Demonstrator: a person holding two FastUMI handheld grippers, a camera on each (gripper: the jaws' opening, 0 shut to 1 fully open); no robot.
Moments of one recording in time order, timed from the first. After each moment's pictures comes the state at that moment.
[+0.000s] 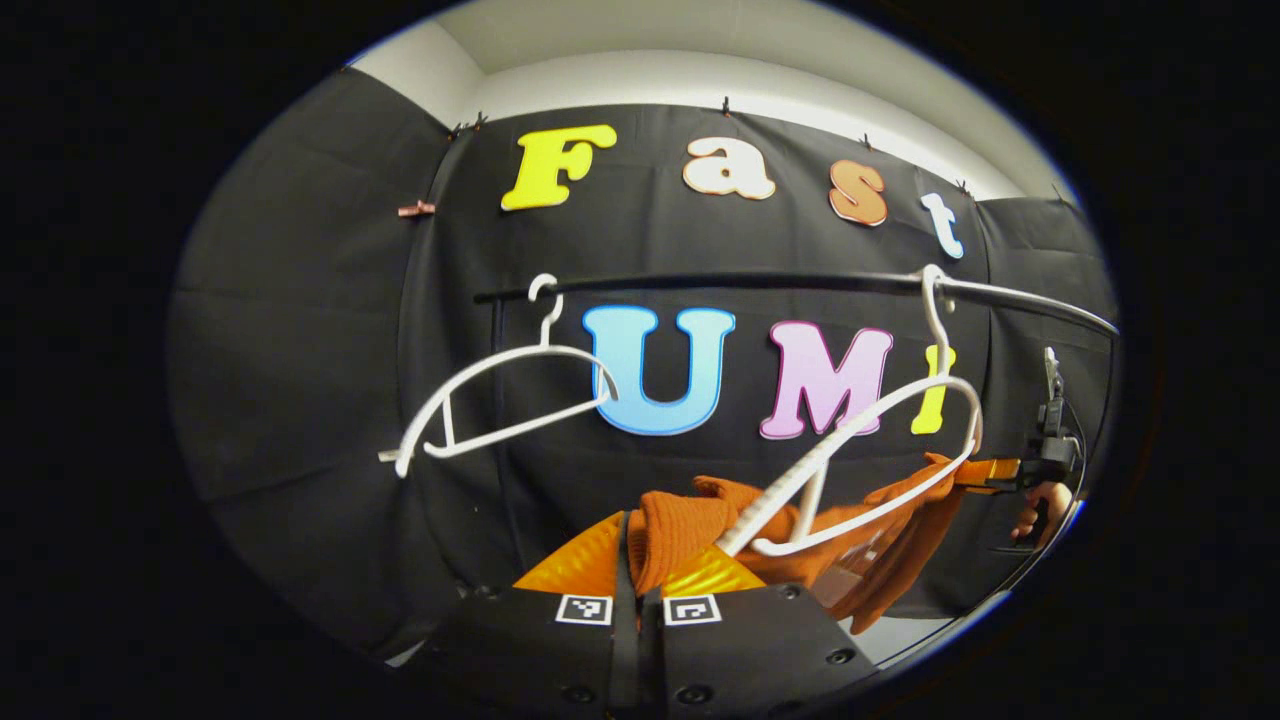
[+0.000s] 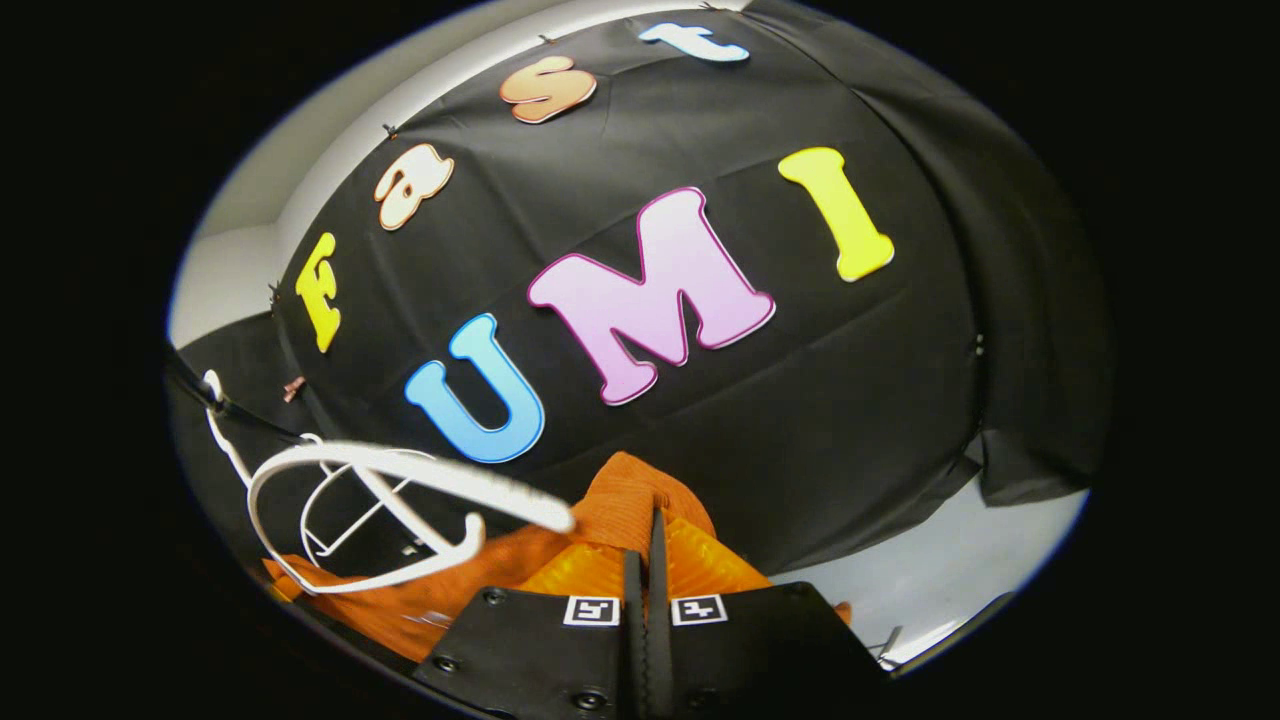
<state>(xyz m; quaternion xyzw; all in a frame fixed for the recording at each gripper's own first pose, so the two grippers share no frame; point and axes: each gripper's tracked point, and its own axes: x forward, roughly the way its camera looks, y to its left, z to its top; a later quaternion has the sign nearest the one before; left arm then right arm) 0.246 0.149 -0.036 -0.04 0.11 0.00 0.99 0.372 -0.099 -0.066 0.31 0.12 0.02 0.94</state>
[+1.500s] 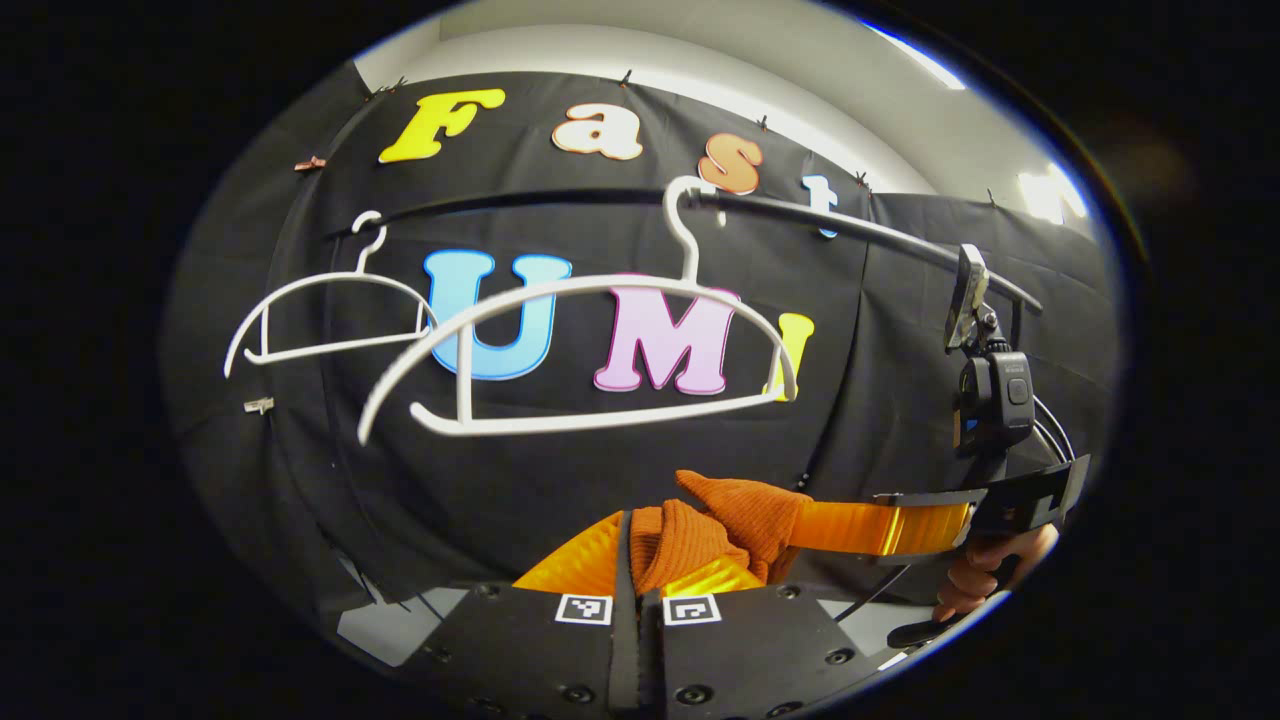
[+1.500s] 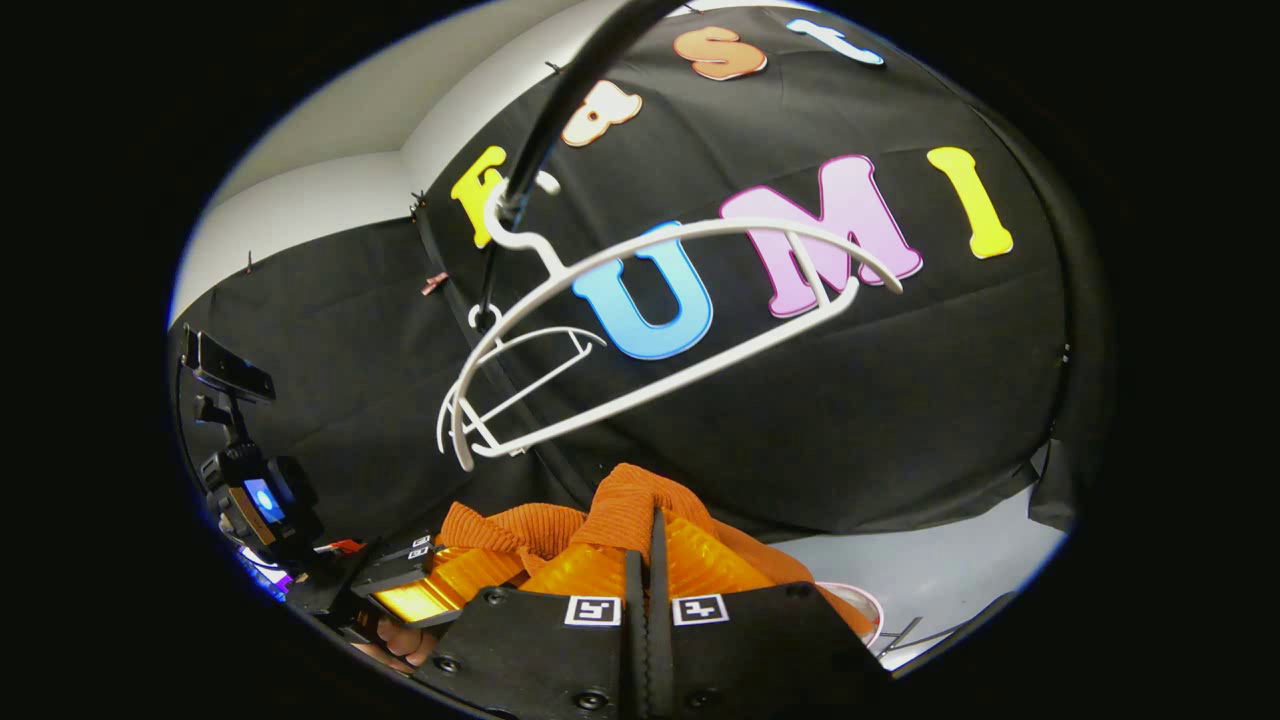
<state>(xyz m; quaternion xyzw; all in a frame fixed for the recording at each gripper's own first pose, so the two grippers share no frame) 0.202 -0.030 -0.080 -0.06 0.14 -0.18 0.97 0.239 0.071 -0.064 0.21 0.18 0.19 0.94</state>
